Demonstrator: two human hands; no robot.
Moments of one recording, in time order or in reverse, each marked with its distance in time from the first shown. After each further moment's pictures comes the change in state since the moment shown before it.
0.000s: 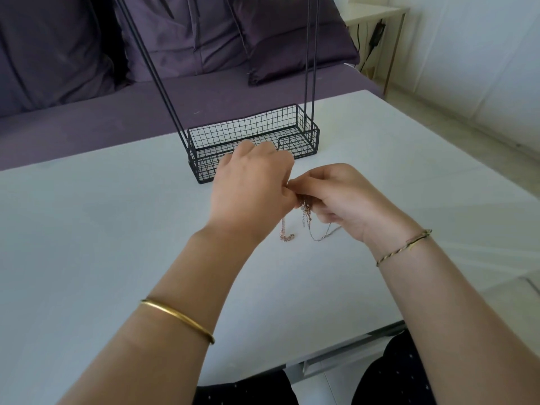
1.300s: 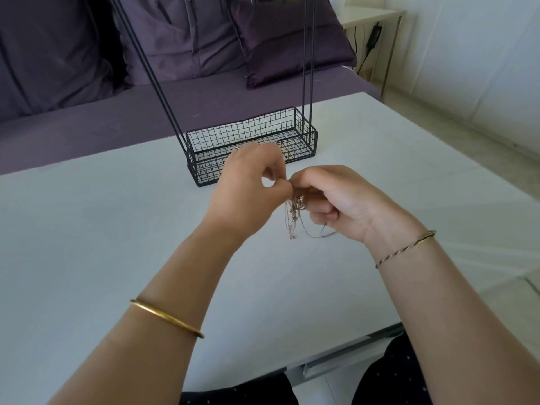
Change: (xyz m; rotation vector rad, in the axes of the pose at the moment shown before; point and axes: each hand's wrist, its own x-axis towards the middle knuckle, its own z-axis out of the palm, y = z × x) left_hand 0.004 -0.012 0.005 -0.482 -0.009 -0.062; right_hand -0.001 -0.008 0.001 0.241 -0.035 0.085
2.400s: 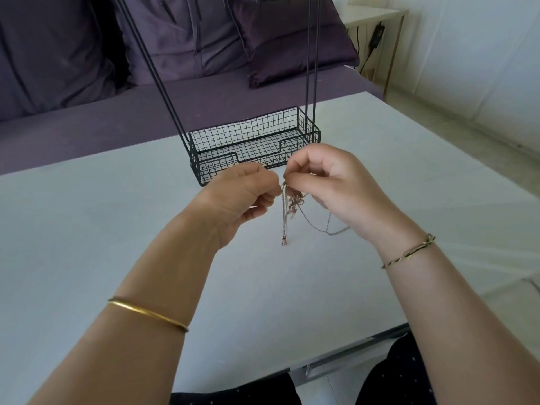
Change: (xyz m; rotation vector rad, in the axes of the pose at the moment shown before) left_hand 0.003 -0.005 -0.013 -0.671 -0.208 -0.642; right_hand -0.002 -0.001 0.003 -0.351 -0.001 -0.480
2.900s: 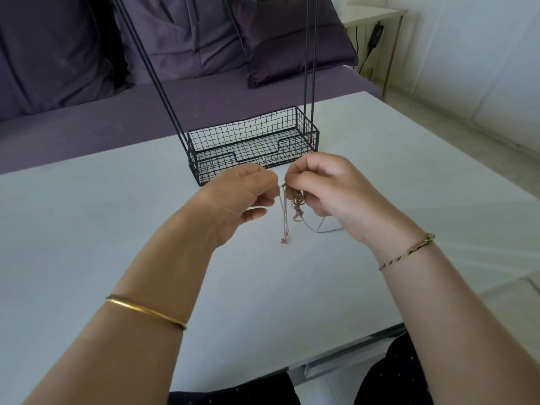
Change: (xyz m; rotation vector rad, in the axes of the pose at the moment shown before) left_hand 0.001 0.000 0.000 0.056 -0.037 -0.034; right_hand -0.001 0.000 0.002 0.108 -0.014 0.227
